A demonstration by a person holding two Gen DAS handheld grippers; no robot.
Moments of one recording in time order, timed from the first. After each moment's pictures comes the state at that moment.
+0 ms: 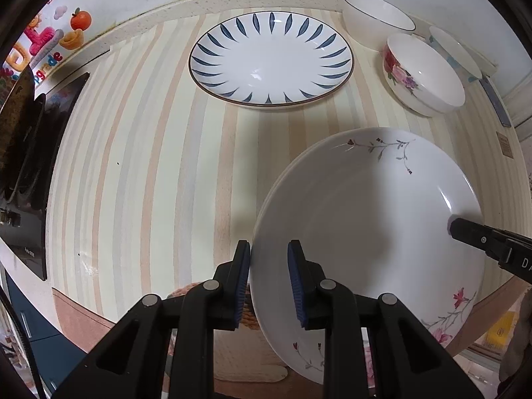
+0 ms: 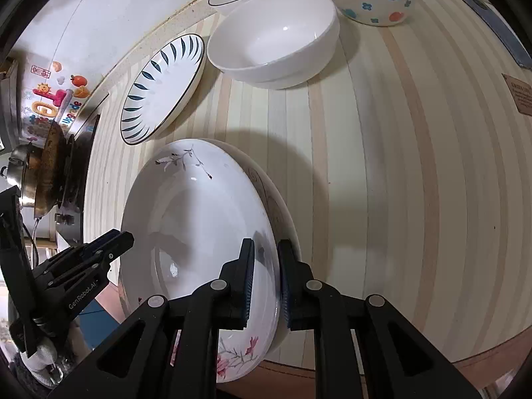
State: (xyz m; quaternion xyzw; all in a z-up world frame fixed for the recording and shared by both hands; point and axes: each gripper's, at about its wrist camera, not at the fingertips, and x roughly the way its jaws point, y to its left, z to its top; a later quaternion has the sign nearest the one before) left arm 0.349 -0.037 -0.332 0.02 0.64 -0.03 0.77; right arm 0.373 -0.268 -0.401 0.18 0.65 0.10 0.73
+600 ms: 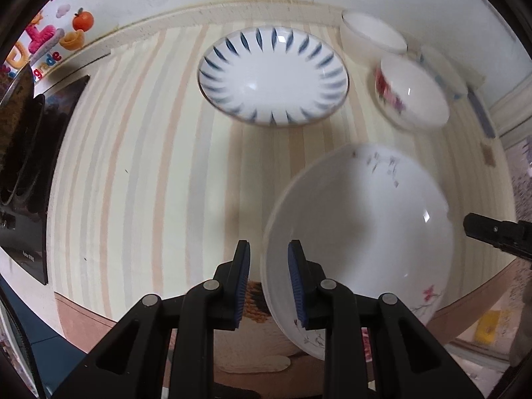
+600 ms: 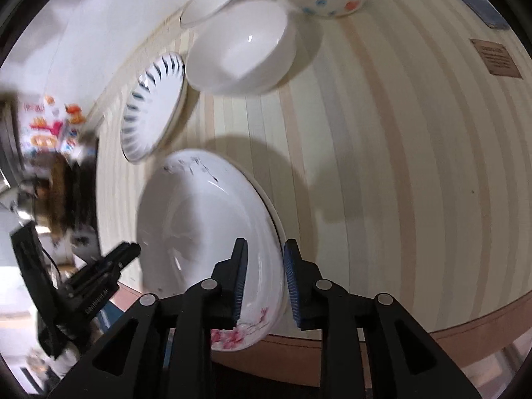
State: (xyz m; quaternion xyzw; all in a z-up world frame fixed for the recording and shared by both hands) left arm 0.358 -0.011 -0.300 -0.02 0.64 -0.05 0.77; right arm 0.372 -0.300 -0.376 0.27 0.65 0.07 0.71
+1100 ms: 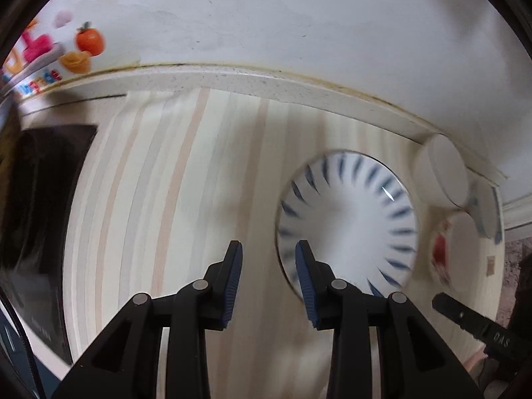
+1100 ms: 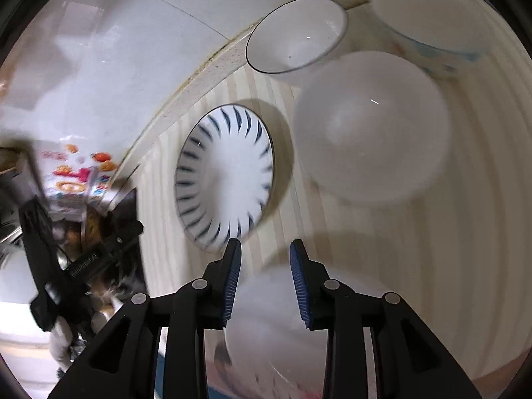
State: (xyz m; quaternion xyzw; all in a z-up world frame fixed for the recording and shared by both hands) left arm 0.533 0.077 -0.311 -0.08 0.62 -0.02 0.78; right arm 0.494 -0.209 -0.375 0.31 0.61 0.08 0.72
